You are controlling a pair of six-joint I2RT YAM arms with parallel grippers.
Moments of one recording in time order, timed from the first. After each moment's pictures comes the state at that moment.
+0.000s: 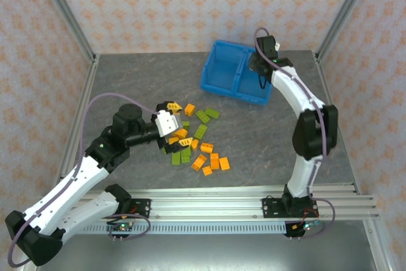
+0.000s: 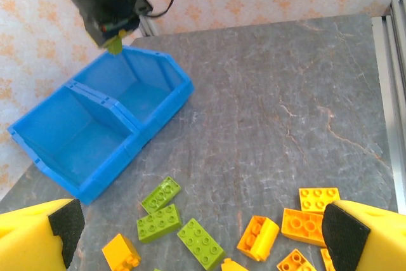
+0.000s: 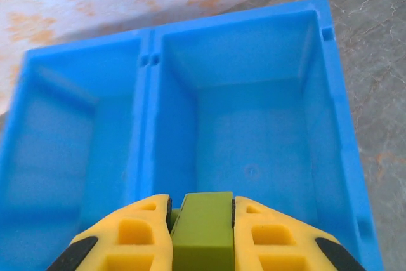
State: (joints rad) left arm -0.54 0.85 0.81 -0.33 0.45 0.48; right arm 0.24 1.93 1.73 -0.57 0.22 0.55
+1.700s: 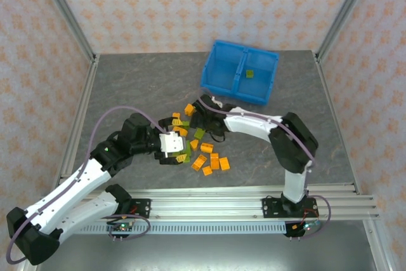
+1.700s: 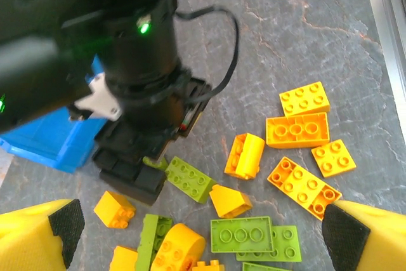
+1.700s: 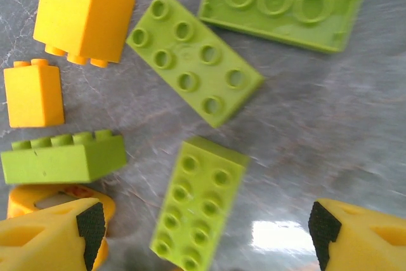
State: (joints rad) left arm -0.60 0.82 0.72 -0.50 0.37 0.80; right arm 0.81 1.89 1.30 -0.50 0.09 0.99
